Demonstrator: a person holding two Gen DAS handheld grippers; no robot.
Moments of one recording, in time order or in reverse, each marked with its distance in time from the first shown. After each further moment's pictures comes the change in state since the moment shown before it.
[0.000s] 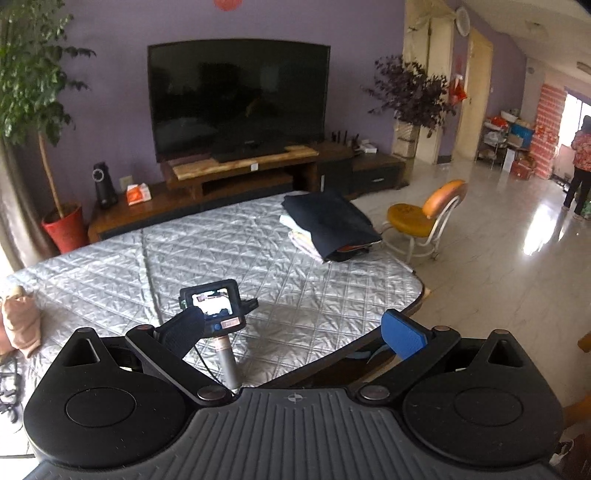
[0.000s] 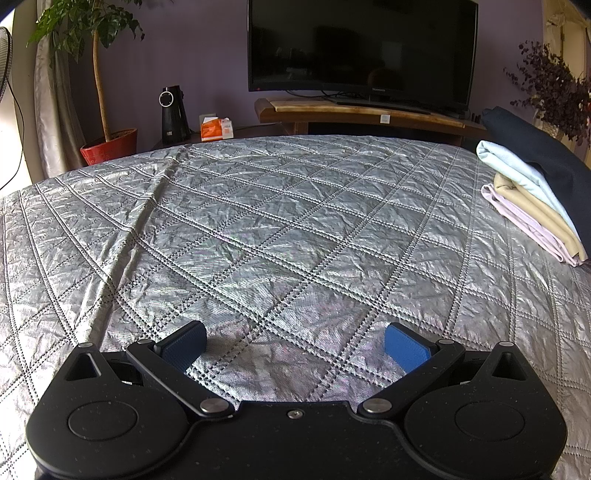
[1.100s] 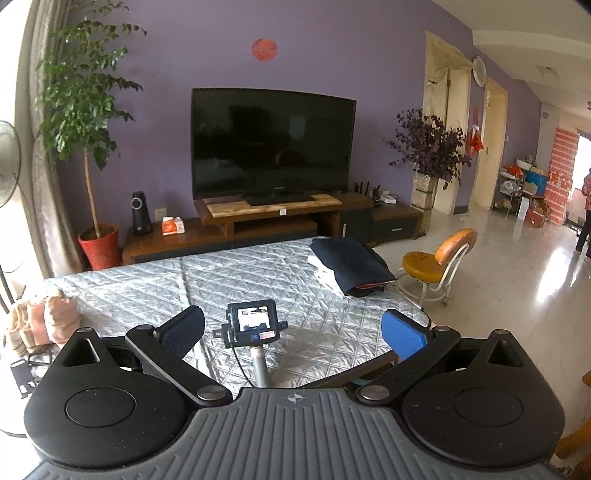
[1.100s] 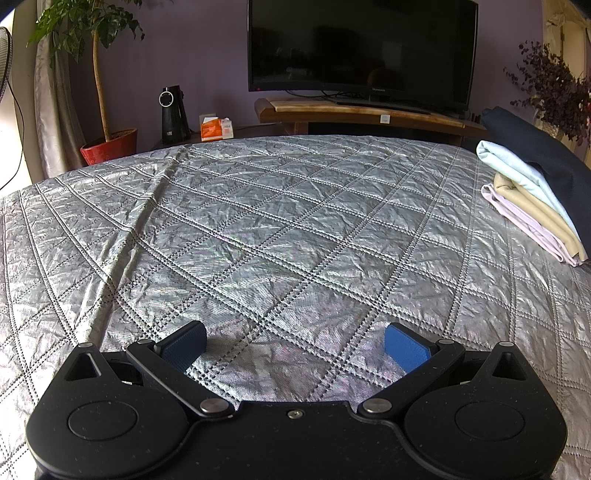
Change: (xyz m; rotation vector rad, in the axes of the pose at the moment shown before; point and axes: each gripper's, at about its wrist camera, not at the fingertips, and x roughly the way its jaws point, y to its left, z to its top) left arm -0.107 0.024 -0.031 -0.065 -0.160 0.069; right arm 0.001 -0.001 0.000 0.000 0.000 0.000
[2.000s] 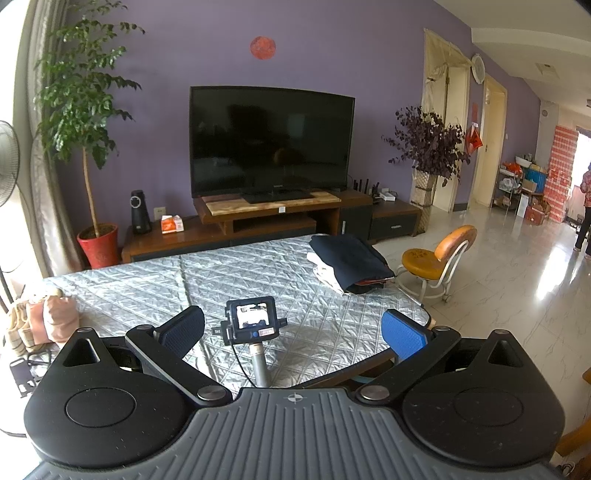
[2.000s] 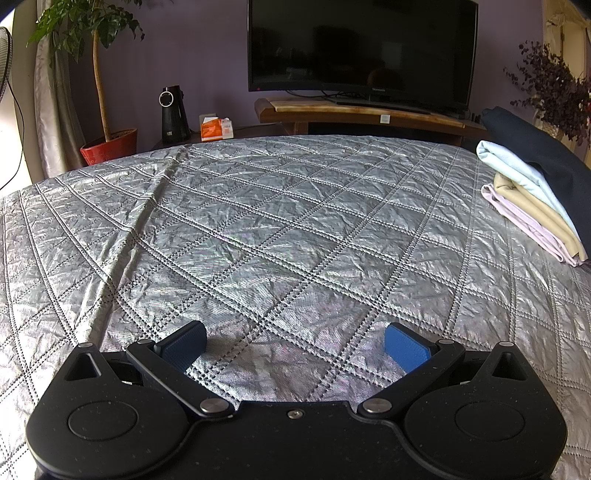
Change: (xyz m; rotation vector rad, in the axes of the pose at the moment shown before) left arm 0.005 0.003 -0.004 0.003 0.009 0.001; right arm -0.001 0.001 0.000 0.000 0.000 0.000
